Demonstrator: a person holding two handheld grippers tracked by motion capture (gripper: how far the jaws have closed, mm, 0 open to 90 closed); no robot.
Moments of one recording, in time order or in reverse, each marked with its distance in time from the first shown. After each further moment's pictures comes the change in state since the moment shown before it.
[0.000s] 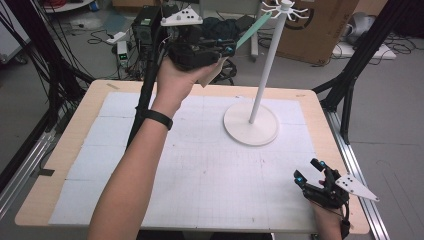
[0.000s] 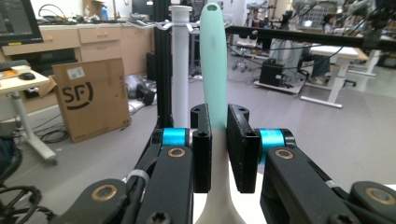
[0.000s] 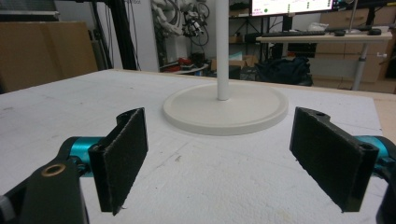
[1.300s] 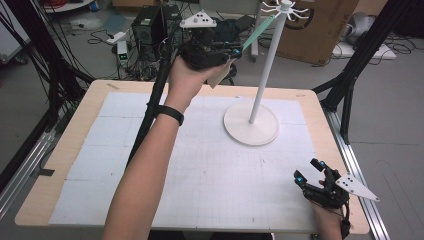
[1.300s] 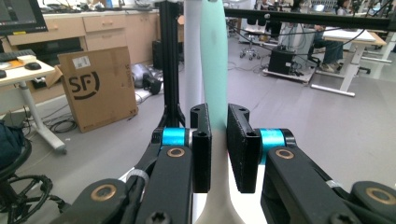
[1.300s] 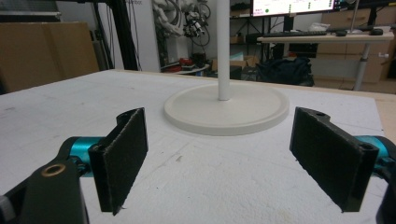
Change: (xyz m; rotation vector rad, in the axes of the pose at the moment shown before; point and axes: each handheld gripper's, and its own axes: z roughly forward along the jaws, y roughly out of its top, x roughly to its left) left arm 0.008 -0.011 0.028 0.051 0.024 0.011; right arm 0.000 0.000 0.000 -0.004 0.004 0.002
